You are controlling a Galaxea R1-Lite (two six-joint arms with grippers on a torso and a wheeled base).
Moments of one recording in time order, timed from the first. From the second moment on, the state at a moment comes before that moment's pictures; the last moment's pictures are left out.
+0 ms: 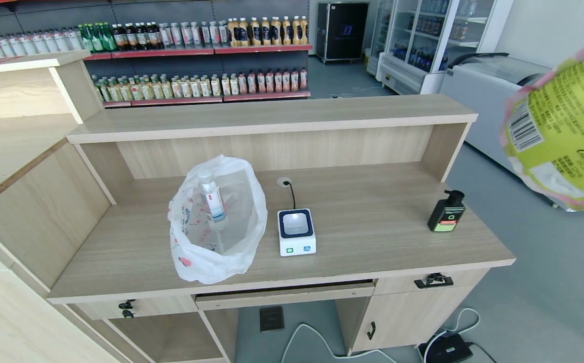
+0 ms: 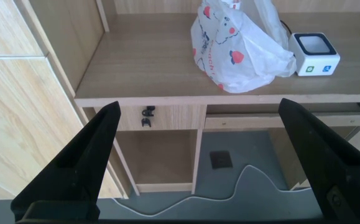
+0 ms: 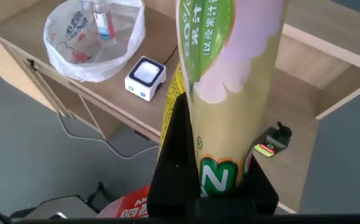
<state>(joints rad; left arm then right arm) 0.00 0.00 0.00 0.00 0.04 -0.01 0.03 1.15 -1.32 0.35 0.47 -0.37</state>
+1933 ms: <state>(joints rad) 0.00 0.00 0.00 0.00 0.04 -0.01 -0.08 1.53 -1.02 -0.27 0.54 -1.07</state>
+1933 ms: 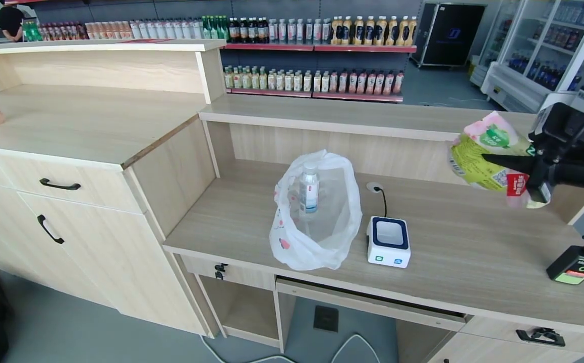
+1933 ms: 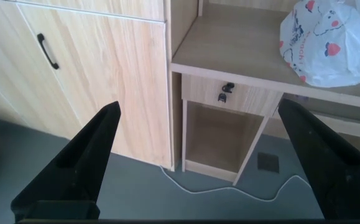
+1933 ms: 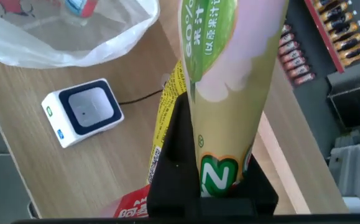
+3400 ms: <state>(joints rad) 0.00 0.00 0.00 0.00 0.04 -0.01 -0.21 1.86 -1.10 -0.13 0.89 -1.71</state>
